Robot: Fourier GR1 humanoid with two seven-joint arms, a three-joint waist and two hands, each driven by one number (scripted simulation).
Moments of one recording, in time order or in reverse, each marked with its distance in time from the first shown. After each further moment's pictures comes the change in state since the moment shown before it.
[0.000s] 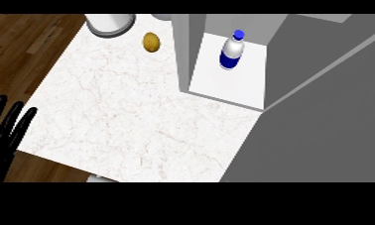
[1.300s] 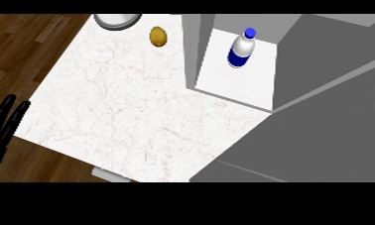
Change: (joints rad) left arm -0.039 0.023 0.032 0.033 0.025 -0.054 0.009; right arm -0.162 0.110 -0.057 0.111 -0.114 -0.027 0.153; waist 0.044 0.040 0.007
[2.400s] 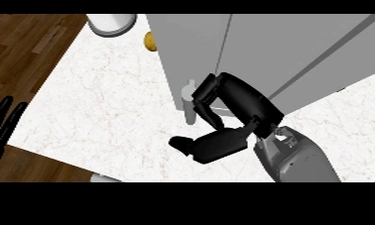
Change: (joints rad) left arm 0.005 -0.011 0.014 0.059 0.017 -0.025 0.000; right arm -0.679 0.356 -0.196 0.613 0.032 -0.286 0.327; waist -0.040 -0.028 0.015
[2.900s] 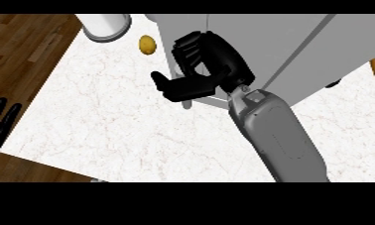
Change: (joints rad) left arm 0.016 -0.009 0.020 0.015 0.014 -0.012 -0.010; right arm -0.251 0.065 -0.070 0.287 -0.002 -0.247 0.029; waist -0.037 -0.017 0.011
